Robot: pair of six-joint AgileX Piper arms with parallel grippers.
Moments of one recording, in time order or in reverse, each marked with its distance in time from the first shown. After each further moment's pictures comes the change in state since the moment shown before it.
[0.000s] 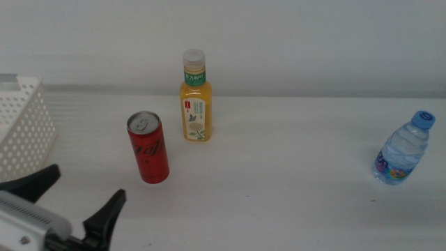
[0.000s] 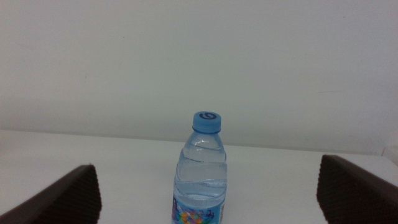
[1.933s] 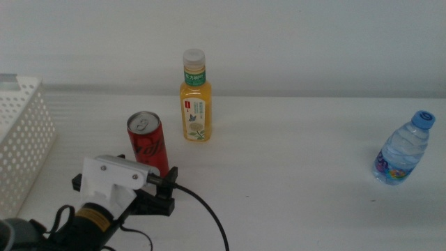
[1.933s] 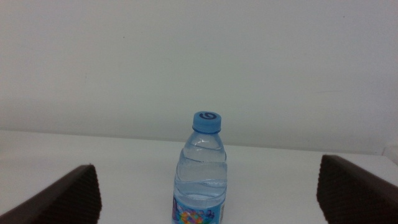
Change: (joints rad) left arm -0.077 1.095 -0.262 -0.095 -0.691 -0.103; right arm 0.000 0.000 0.000 0.000 0.000 0.001
